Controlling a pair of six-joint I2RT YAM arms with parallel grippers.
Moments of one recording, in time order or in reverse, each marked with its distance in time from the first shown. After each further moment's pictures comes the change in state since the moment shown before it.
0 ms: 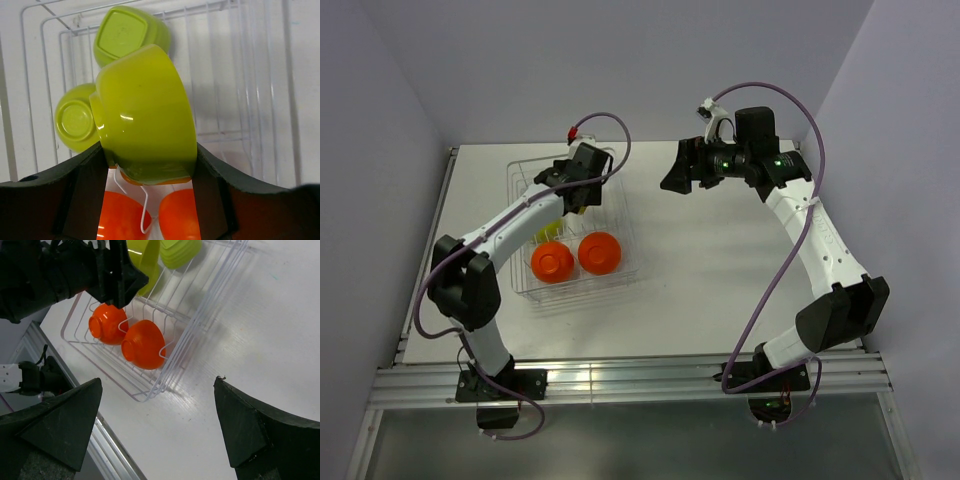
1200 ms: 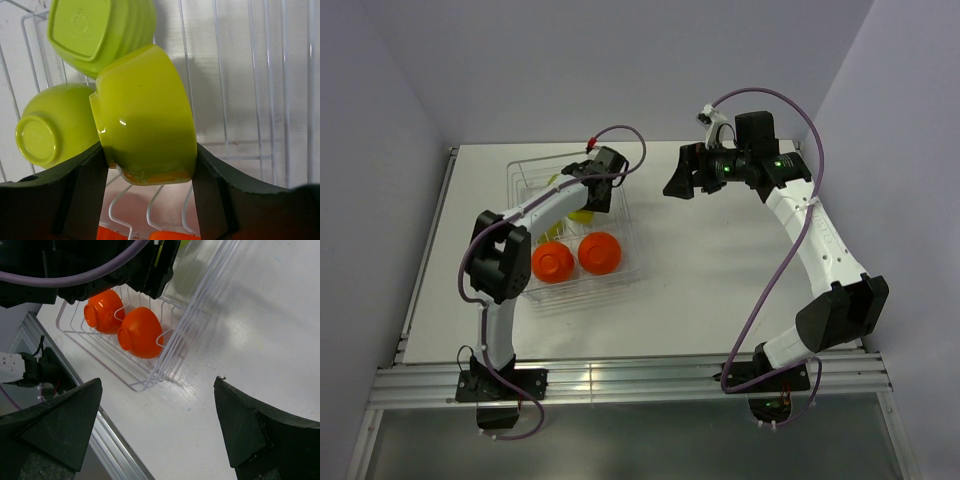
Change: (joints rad) left arm 0.002 0.288 0.184 -0.104 -0.026 0.022; right arm -0.014 0.000 -0.023 -0.042 -0.009 -0.027
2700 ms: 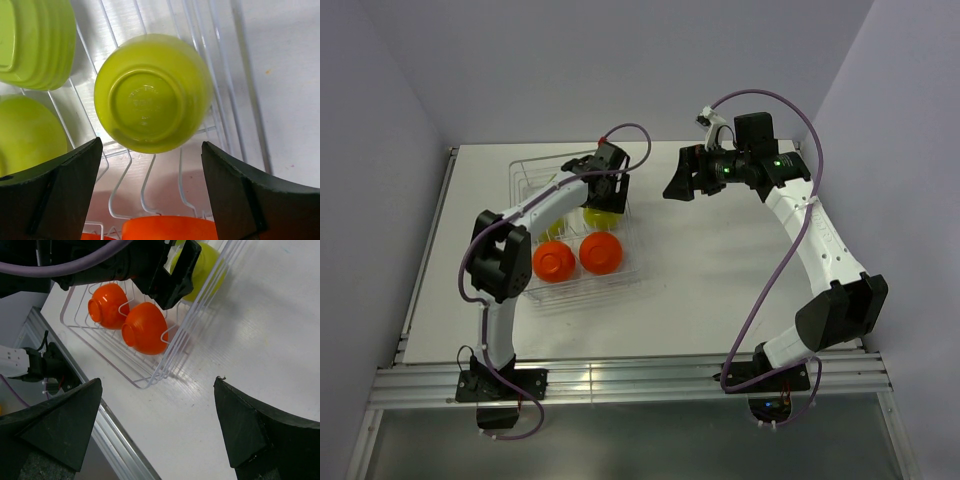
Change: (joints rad) left arm 0.002 0.021 0.054 -0.013 0.269 0.049; right arm -0.002 0.006 0.000 -0.027 -0.021 -0.006
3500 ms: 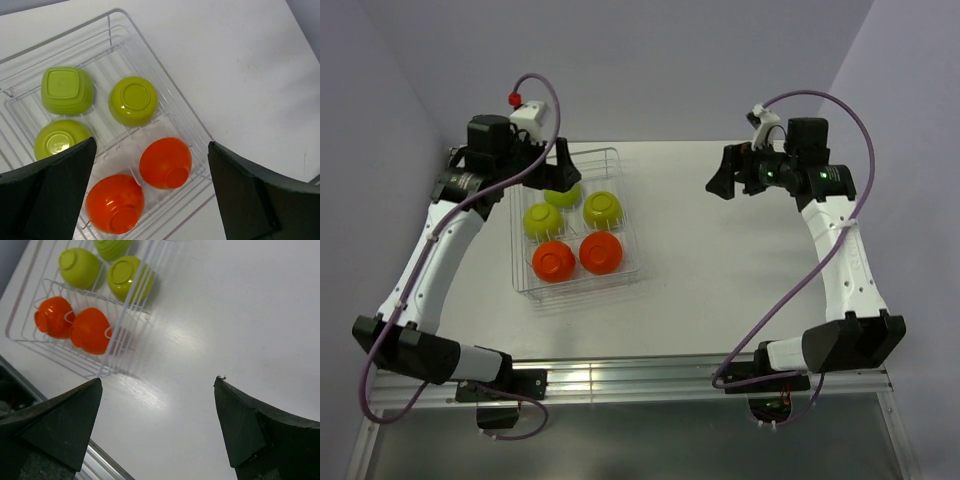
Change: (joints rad) left arm 0.255 -0.647 -0.184 0.077 0.535 0.175; right arm -0.201 -0.121 -0.019 -0.065 0.055 -0.128
